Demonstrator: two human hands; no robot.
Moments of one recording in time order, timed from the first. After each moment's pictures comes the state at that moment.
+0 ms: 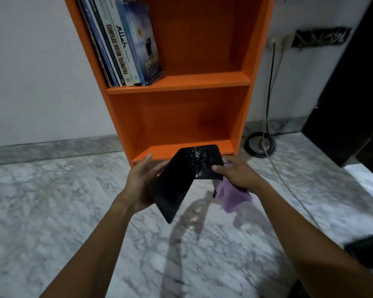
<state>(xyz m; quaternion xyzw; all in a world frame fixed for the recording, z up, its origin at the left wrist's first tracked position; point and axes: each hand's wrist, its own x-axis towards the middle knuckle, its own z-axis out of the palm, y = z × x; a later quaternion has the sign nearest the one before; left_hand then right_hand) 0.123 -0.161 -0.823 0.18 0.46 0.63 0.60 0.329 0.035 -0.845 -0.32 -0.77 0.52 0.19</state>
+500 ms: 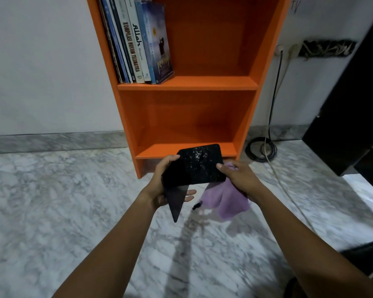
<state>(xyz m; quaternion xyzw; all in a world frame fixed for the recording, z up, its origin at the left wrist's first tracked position) 0.143 -0.136 -0.836 0.15 0.51 0.57 0.63 0.330 0.019 -0.846 -0.38 -0.69 0.56 0.25</state>
